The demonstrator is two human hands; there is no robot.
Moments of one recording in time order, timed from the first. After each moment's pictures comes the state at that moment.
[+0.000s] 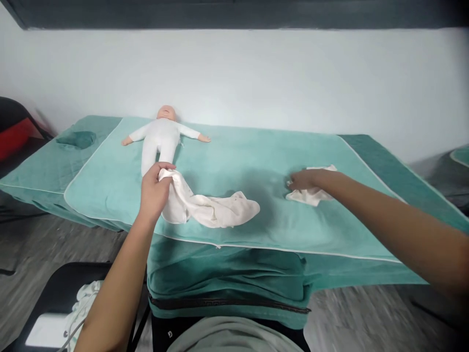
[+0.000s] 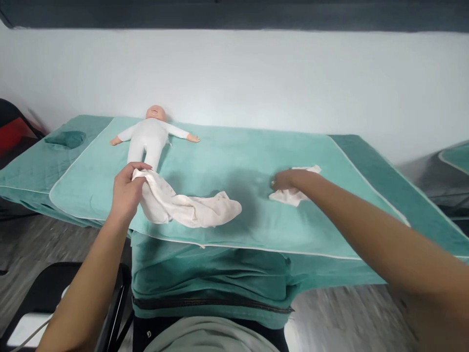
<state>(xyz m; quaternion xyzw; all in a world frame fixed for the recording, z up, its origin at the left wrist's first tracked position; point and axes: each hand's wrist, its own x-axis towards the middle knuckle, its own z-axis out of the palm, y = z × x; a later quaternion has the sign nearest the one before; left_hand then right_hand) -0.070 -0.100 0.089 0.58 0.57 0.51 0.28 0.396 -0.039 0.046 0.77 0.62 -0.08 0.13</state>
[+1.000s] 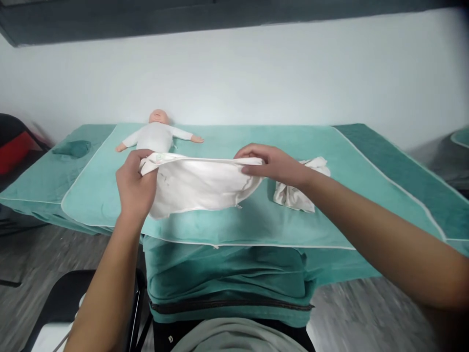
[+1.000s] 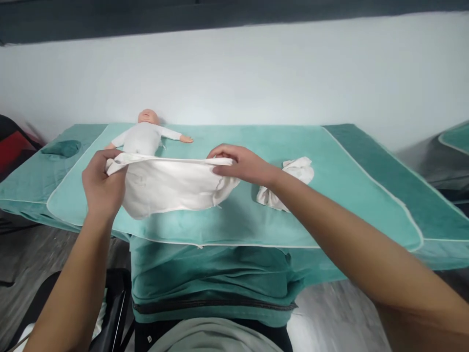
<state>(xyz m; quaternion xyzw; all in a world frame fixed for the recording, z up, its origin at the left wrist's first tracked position) -0.060 -0.100 0.130 0.63 0.56 0.53 0.05 0.273 -0.094 0.137 0.47 0.72 -0.39 -0.33</state>
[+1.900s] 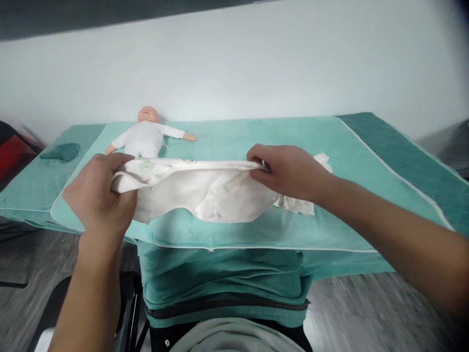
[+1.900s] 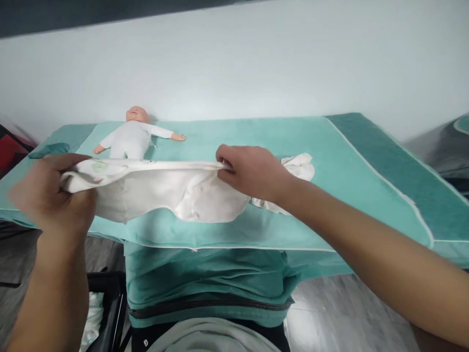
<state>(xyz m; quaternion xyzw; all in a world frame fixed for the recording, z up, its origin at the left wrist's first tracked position) -0.050 -0.110 0.160 0.72 0.46 0.47 -0.20 0.298 -0.108 0.151 0.57 0.79 -0.10 -0.20</state>
